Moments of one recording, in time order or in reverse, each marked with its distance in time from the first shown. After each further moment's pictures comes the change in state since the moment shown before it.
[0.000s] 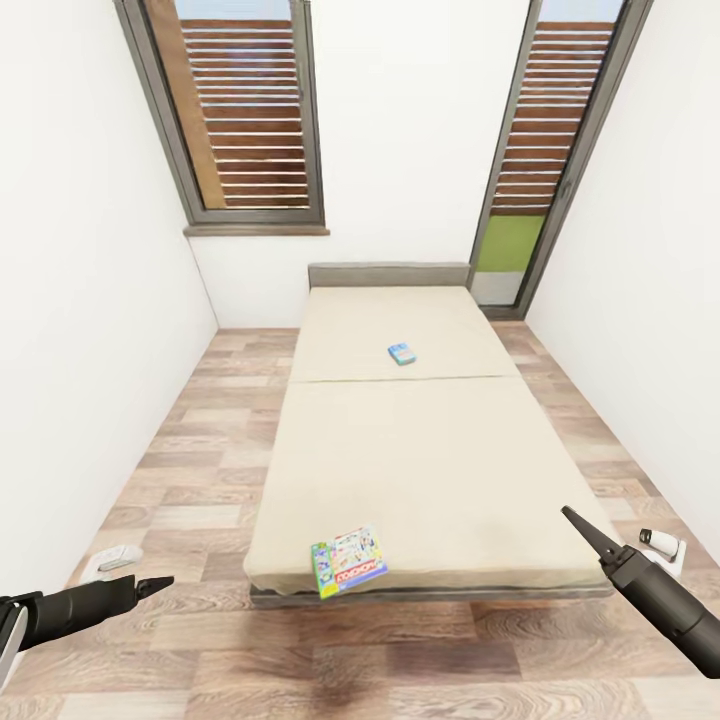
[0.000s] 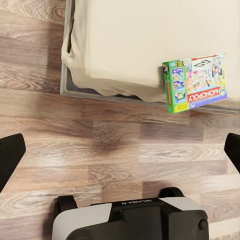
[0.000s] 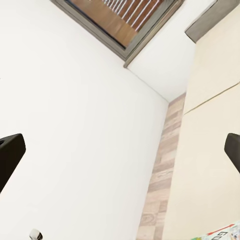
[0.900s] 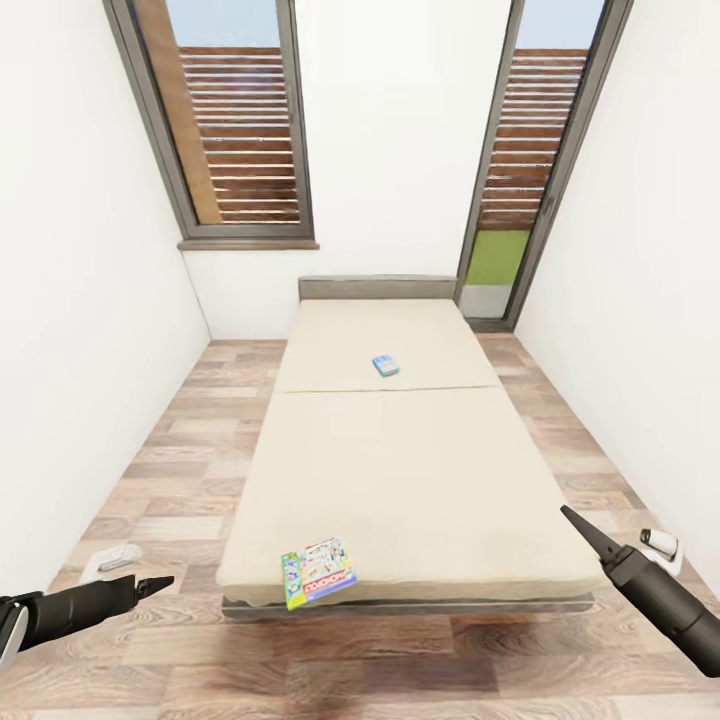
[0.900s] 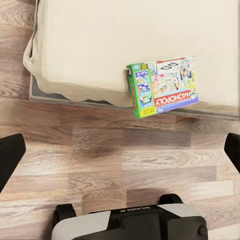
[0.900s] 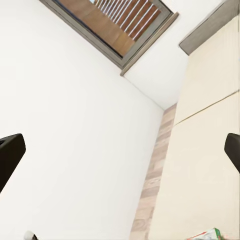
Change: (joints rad) left arm 0.000 -0.001 0.000 0.000 0.000 0.000 0.000; right arm 0.000 0.000 0.000 -0.004 0.001 0.001 -0.028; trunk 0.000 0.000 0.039
